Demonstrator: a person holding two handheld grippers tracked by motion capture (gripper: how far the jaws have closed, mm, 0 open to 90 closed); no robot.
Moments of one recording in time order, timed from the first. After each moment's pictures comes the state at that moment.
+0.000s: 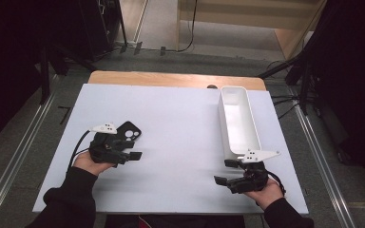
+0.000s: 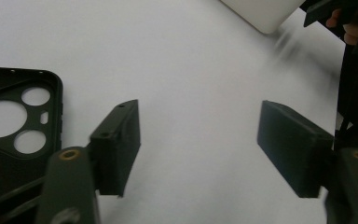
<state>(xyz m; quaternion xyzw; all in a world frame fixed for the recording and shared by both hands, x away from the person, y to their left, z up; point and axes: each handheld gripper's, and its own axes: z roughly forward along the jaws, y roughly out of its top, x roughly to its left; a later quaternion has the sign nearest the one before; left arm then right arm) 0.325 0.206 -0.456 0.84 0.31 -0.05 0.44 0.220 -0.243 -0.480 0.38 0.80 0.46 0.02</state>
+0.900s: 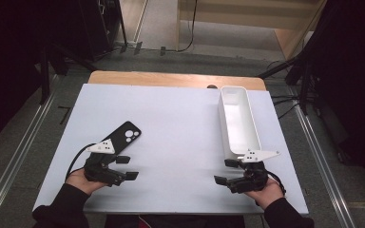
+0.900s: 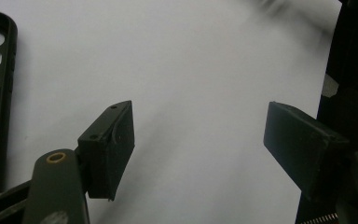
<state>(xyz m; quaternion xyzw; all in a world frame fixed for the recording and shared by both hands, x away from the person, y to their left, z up) 0.277 0.216 -0.467 0.86 0.29 -0.04 0.42 0.221 -0.243 -0.481 0.38 0.80 0.46 0.02</state>
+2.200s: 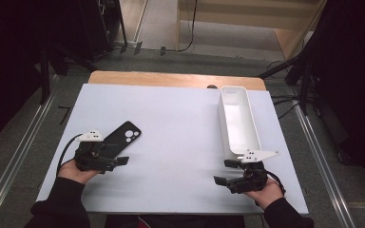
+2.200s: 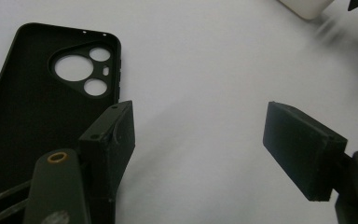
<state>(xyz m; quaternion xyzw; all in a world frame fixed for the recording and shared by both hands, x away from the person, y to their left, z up) 0.304 0.239 -0.460 0.84 0.35 0.02 0.42 0.221 -0.243 -0.482 0.38 0.80 0.46 0.02</state>
